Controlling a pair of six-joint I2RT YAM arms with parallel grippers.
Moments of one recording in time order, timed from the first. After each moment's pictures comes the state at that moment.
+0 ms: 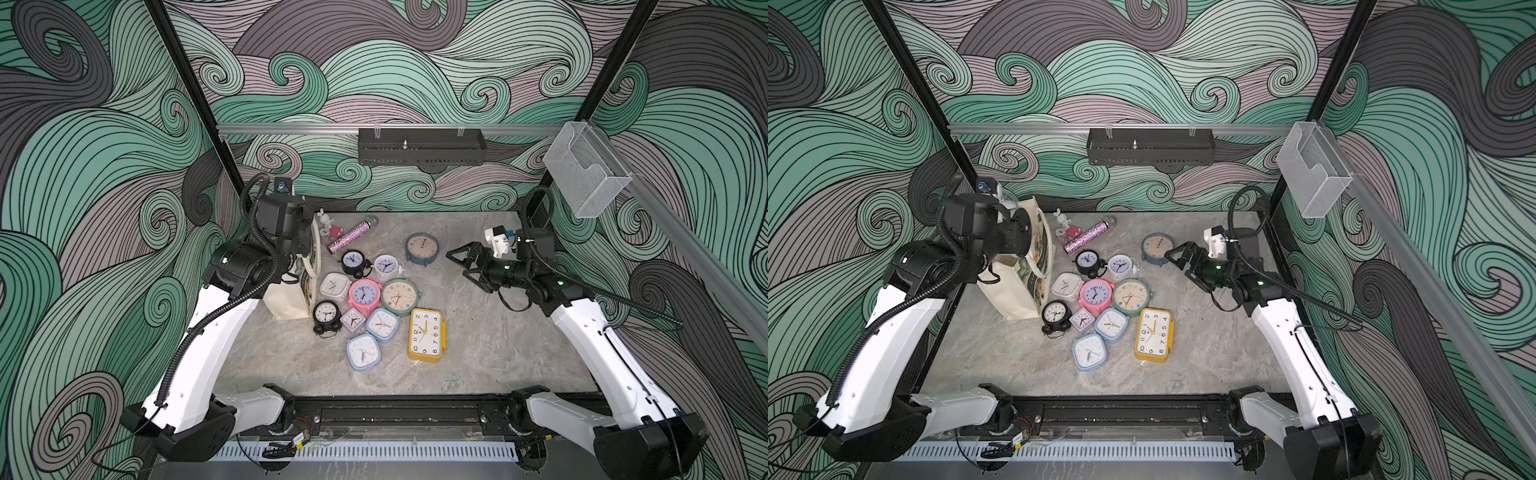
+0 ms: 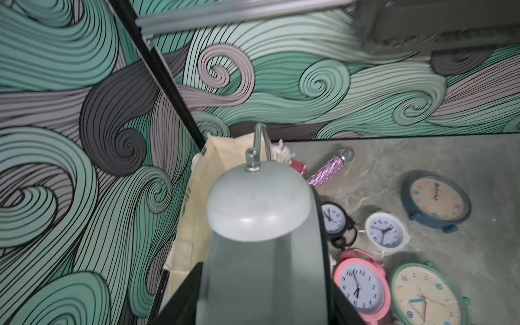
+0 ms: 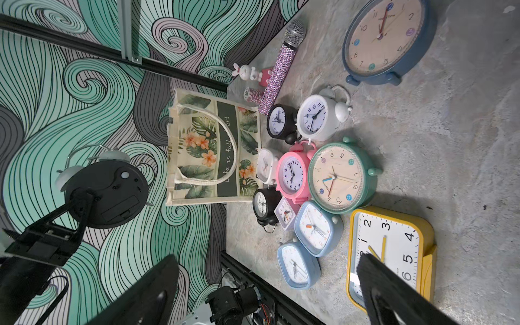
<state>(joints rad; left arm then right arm) -0.38 1.24 1.74 -1.13 -0.55 -0.19 0.24 1.12 1.12 -0.62 -0.60 0.77</state>
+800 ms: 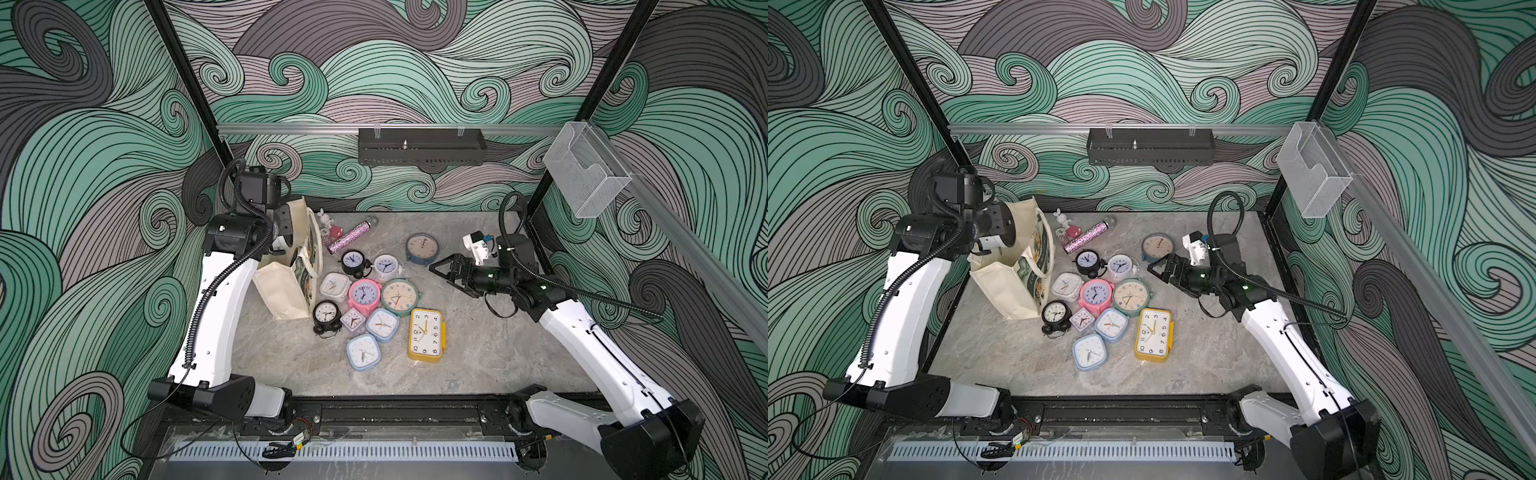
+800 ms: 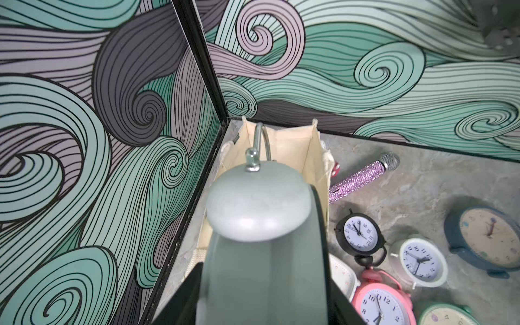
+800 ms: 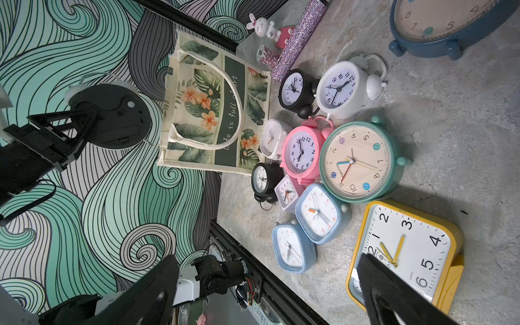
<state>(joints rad) -0.15 1.41 1.88 -1.14 -0.43 -0.20 0.36 1.13 1.05 -0.55 -0.61 0.71</state>
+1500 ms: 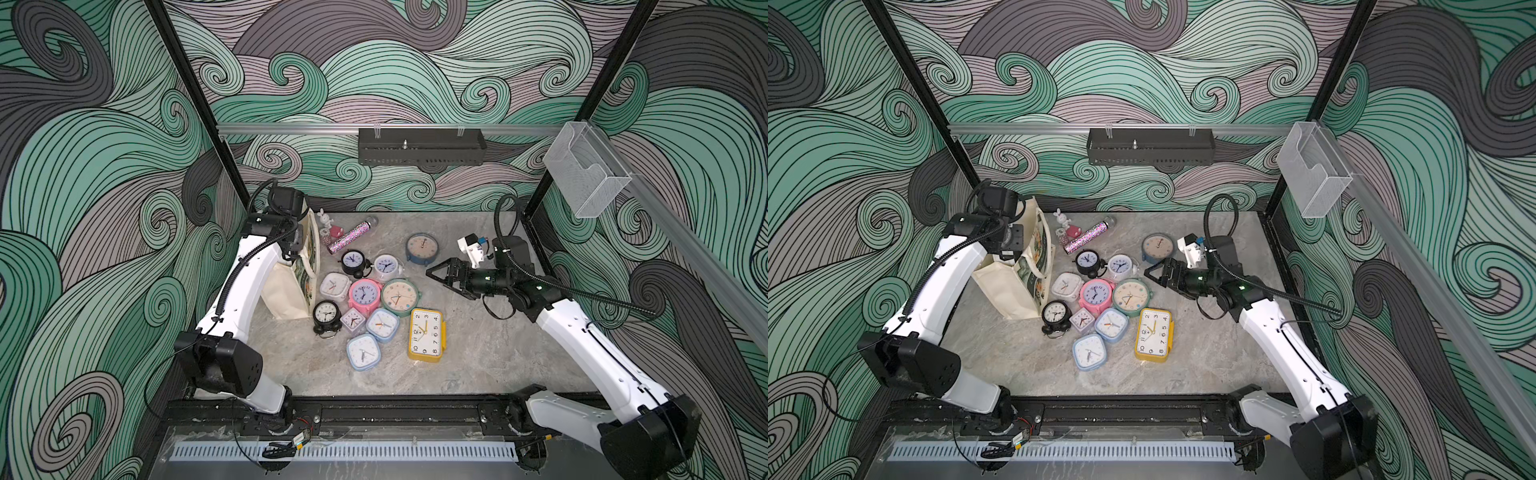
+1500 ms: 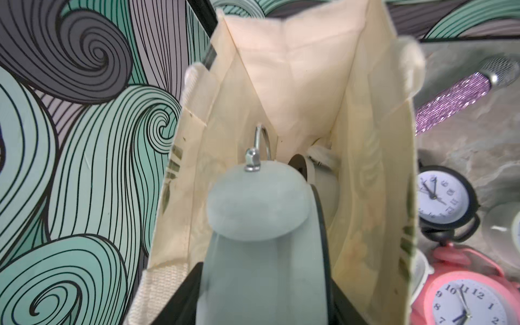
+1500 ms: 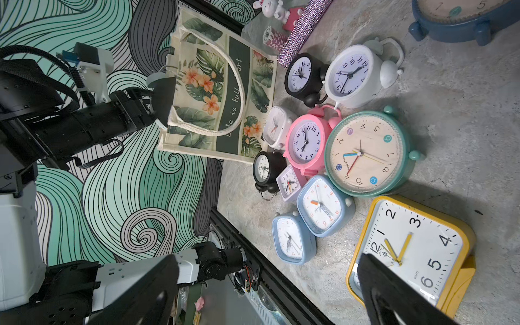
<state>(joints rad) -0.13 1.54 1.63 -1.08 -0.49 -0.15 0.37 1.14 1.03 -0.54 -0.66 0.67</state>
